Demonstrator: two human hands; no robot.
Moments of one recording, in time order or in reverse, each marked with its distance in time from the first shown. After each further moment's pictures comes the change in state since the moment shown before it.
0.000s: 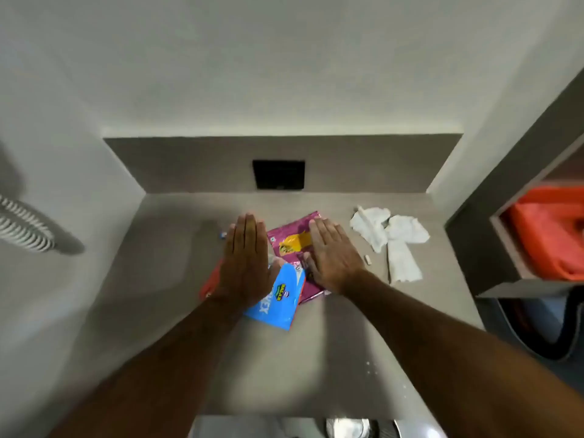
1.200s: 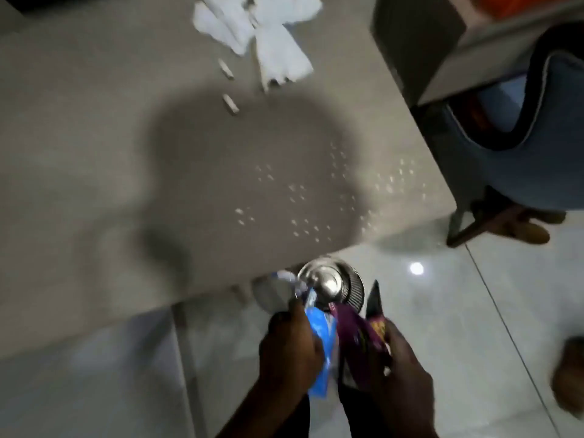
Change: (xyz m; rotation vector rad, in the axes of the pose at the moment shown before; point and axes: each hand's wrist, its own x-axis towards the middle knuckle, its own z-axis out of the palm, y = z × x) left_hand -0.277 0.272 0.114 -0.329 -0.883 -0.143; right_hand -0.440 -0.008 0.161 0.746 -0.022 1.213
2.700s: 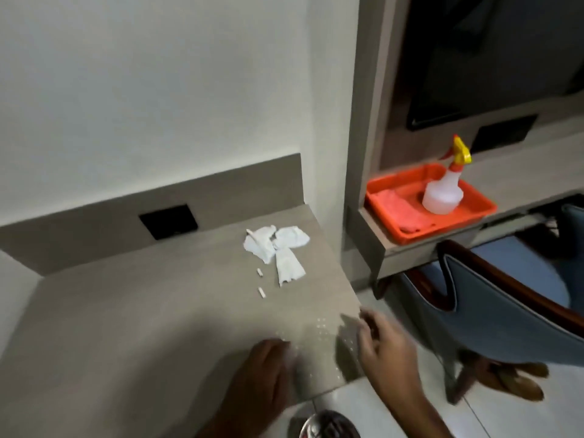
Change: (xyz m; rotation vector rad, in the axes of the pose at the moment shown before) left_hand -0.009 0.004 -0.205 -0.039 0.831 0.793; right_hand 0.052 -0.203 -0.163 0.177 0.370 -0.618
